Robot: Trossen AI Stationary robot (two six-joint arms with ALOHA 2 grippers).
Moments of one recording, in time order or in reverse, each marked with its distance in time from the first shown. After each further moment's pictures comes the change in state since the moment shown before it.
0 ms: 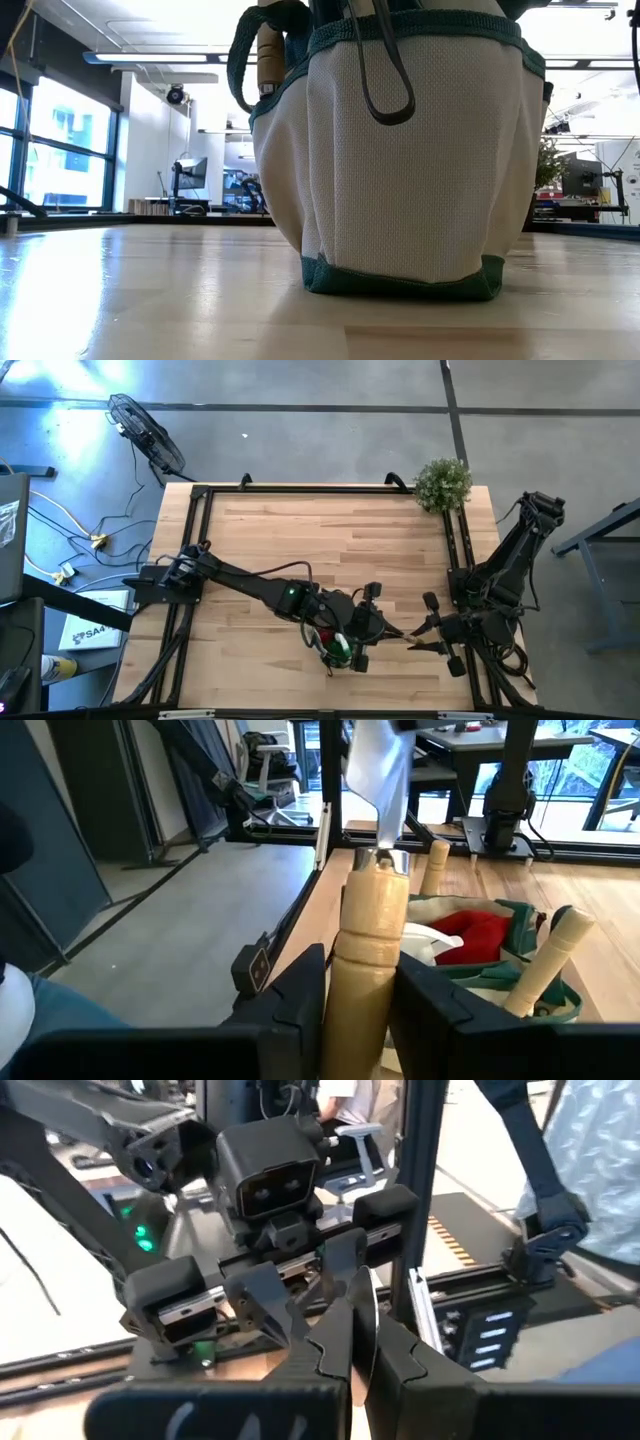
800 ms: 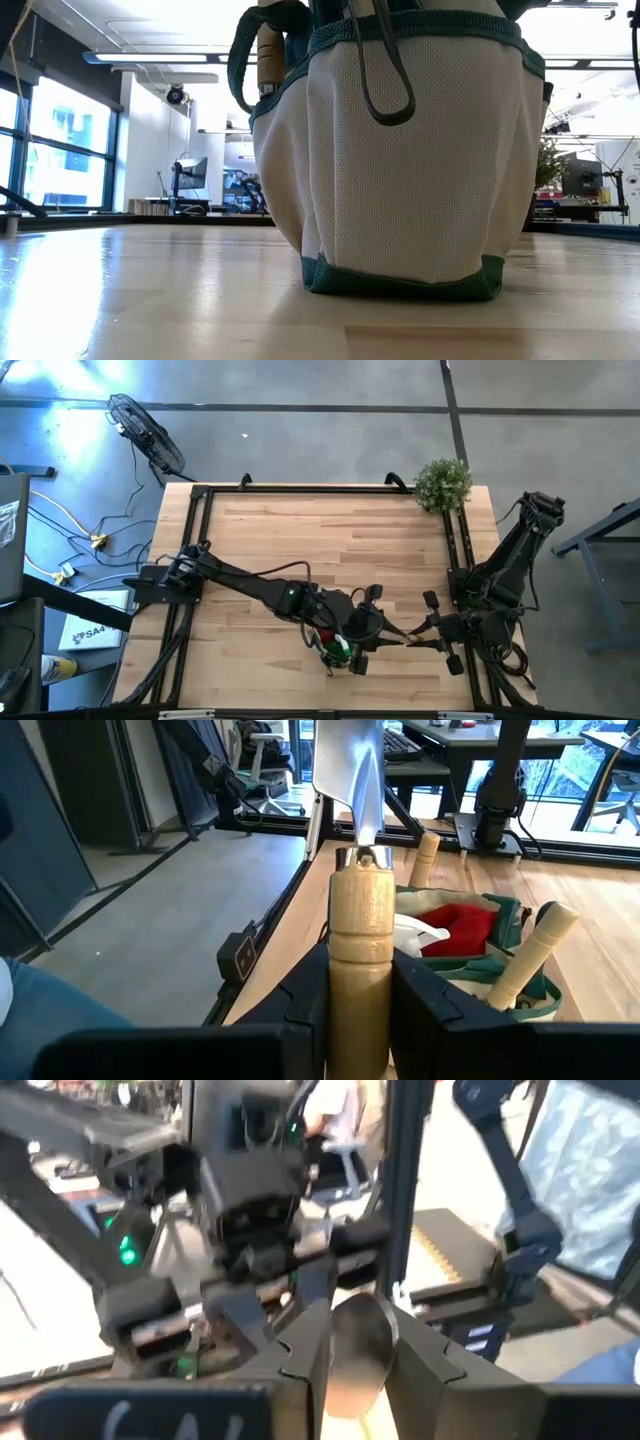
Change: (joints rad) left arm 0.002 -0.006 -0.004 0.051 0.020 -0.003; right arm 0.005 -0.001 0.000 -0.047 0.006 -0.008
